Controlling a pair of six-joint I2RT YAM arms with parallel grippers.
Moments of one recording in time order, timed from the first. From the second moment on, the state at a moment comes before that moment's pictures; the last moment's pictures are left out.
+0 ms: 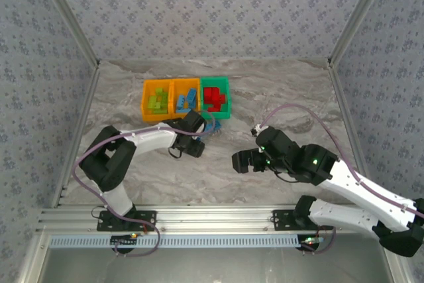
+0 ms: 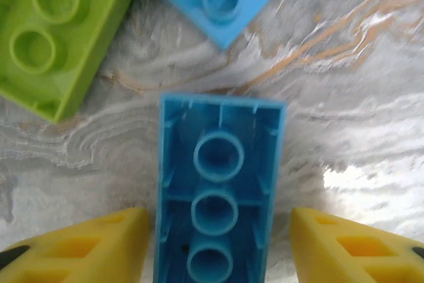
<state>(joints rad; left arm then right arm) -0.73 1.72 0.98 -0.49 -0.07 -0.25 0.98 0.89 0.98 -0.95 0.10 0.68</state>
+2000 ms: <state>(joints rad) -0.99 0.70 0.92 -0.72 0.08 0.47 0.72 1.46 1.03 -0.57 0.01 0.48</state>
